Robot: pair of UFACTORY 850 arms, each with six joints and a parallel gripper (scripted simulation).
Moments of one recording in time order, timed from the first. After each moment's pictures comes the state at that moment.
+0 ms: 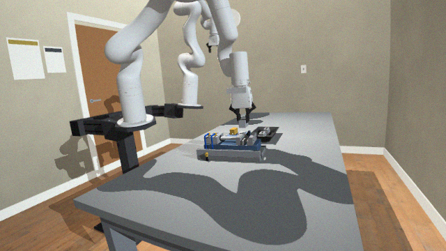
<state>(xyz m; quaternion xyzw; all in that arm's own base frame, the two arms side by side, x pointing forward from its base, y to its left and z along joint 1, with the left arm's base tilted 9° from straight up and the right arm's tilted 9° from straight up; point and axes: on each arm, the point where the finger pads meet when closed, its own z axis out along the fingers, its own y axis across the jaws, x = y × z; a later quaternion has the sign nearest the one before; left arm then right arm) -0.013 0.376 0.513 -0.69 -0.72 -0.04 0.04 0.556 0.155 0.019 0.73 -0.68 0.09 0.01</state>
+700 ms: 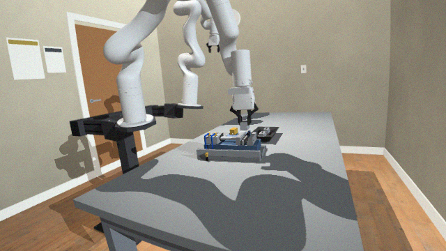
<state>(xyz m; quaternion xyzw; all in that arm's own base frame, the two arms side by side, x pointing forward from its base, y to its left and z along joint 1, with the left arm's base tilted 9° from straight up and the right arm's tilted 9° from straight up) -0.013 0.376 0.513 -0.69 -0.72 -0.04 0.04 0.580 0.105 0.028 0.73 -0.68 0.08 0.01</state>
